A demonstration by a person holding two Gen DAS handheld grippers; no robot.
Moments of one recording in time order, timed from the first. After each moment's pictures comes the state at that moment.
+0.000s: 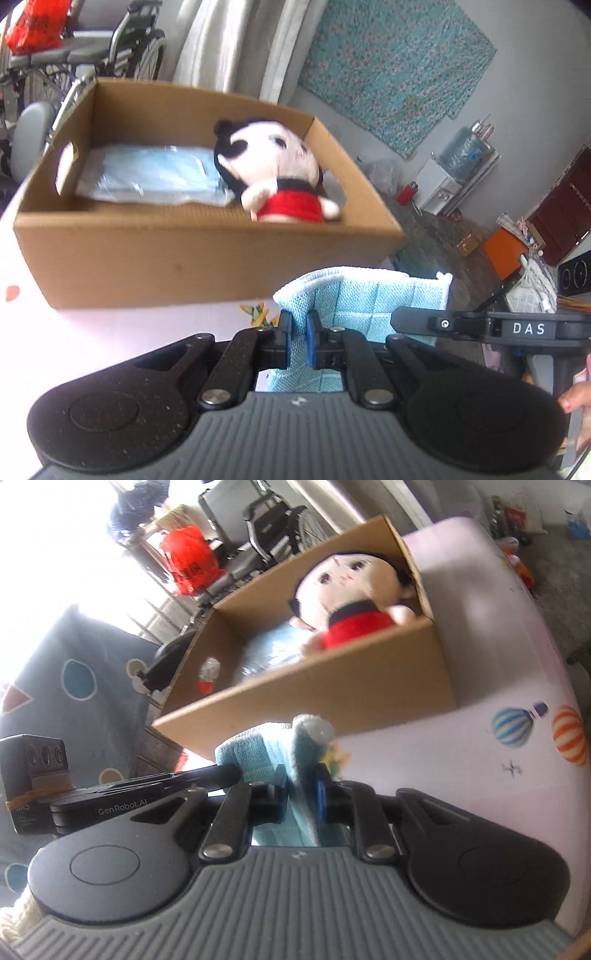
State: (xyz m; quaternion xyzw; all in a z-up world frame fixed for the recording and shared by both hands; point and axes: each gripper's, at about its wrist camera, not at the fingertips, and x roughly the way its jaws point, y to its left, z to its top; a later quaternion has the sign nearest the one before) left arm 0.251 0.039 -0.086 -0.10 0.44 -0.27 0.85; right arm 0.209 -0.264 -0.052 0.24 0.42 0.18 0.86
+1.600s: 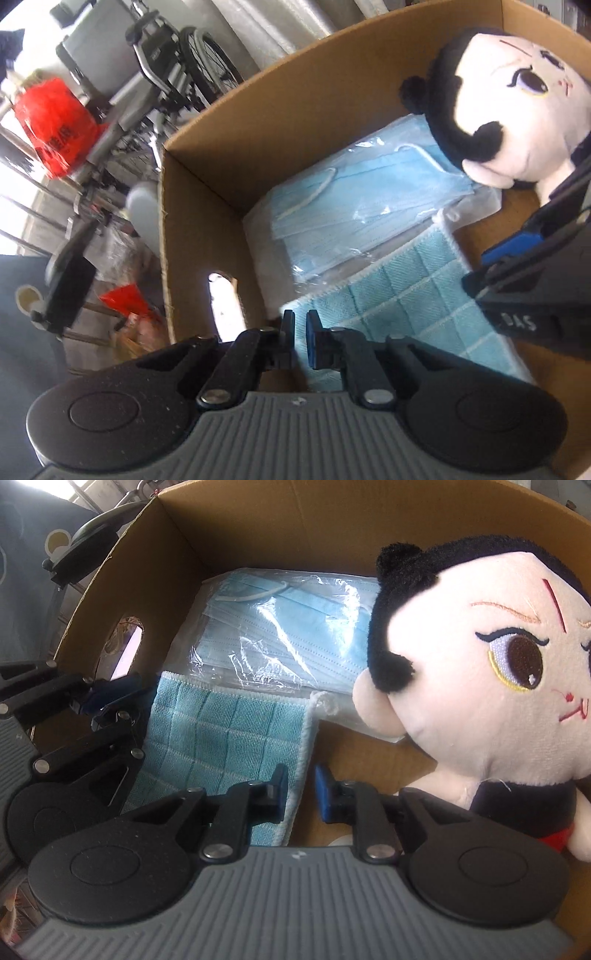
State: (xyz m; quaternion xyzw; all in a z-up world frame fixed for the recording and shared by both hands) left arm 0.461 0.035 -0.112 0.32 0.49 -0.04 0.81; right arm 0.475 -0.109 -0.120 0.04 0.61 0.14 0.78
